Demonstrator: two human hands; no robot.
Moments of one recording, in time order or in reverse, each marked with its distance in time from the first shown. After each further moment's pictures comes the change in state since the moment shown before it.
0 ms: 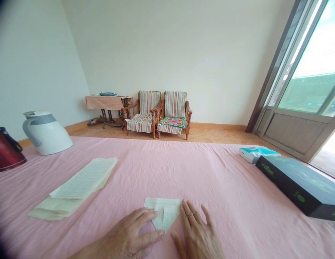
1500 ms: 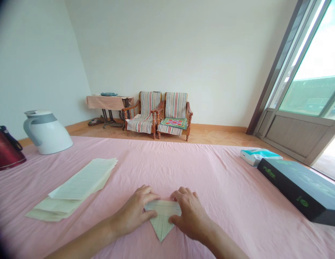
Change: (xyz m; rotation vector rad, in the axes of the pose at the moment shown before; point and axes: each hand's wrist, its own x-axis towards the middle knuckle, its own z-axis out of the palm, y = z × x) left_hand 0.040 -0.041 0.011 -0.349 0.029 -0.443; right_hand 0.066 0.018 -0.003 0.700 -0.474 0.385
